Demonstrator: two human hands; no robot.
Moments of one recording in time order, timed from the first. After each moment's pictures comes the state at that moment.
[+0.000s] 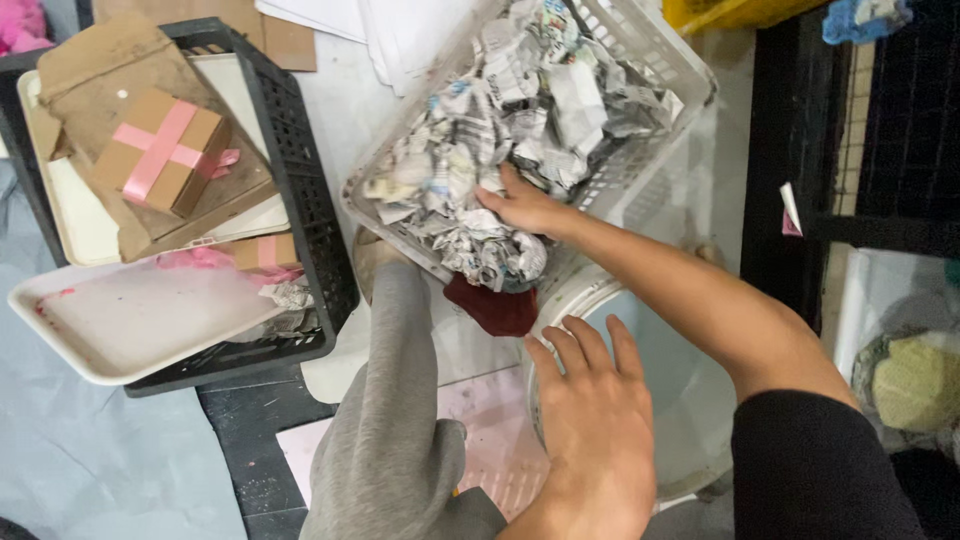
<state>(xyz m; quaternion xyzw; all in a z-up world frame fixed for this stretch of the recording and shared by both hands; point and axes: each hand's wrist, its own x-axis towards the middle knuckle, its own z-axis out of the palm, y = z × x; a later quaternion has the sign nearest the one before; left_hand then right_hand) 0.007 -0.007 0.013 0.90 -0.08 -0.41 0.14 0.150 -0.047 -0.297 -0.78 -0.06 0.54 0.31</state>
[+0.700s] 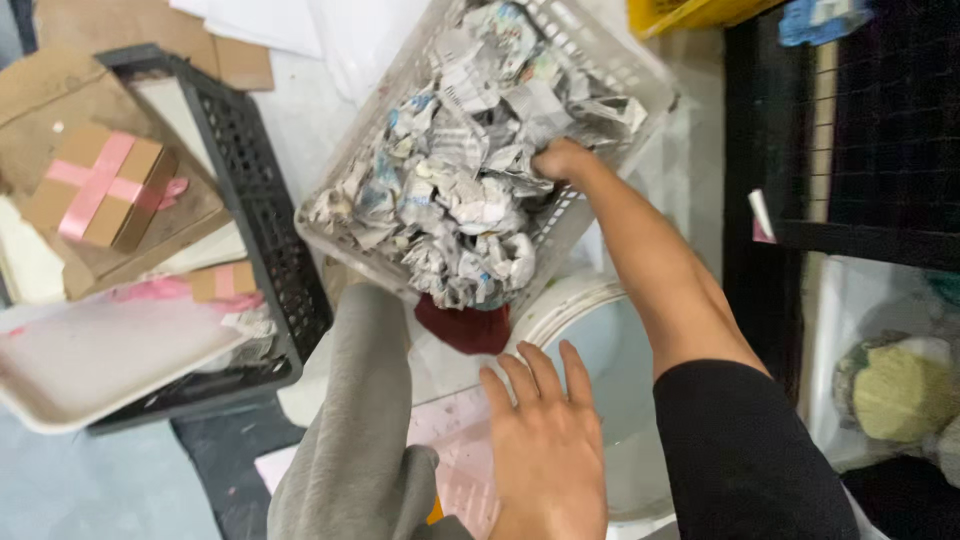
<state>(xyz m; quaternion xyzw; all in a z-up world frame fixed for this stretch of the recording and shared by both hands) -0.001 -0.019 -0.015 0.91 -0.06 -0.39 0.13 0.249 -0.159 -0.424 -0.90 0.01 0.40 0.17</state>
